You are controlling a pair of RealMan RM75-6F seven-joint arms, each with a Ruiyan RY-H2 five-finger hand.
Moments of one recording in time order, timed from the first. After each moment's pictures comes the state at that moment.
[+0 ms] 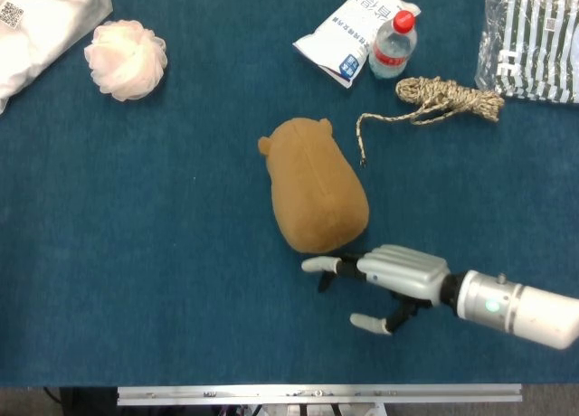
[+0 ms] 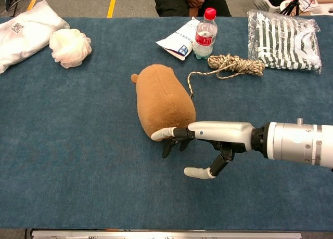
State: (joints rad) left arm 0.03 -1.03 -0.02 -1.77 1.51 1.59 -0.05; right arm 0.80 -1.29 -0.11 -1.86 -1.70 0.67 0.57
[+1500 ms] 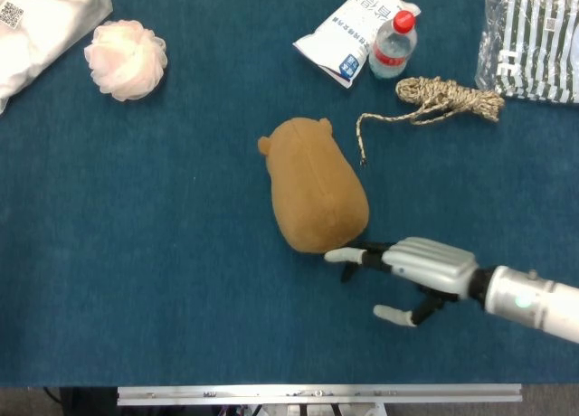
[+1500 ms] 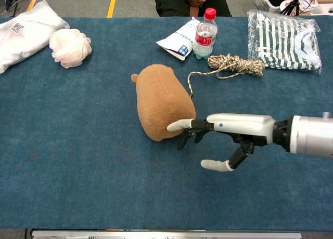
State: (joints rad) left arm 0.02 -1.04 -0.02 -1.78 1.53 1.58 -0.02; right arm 0.80 -1.19 -0.22 -1.85 -1.76 0.83 0.63
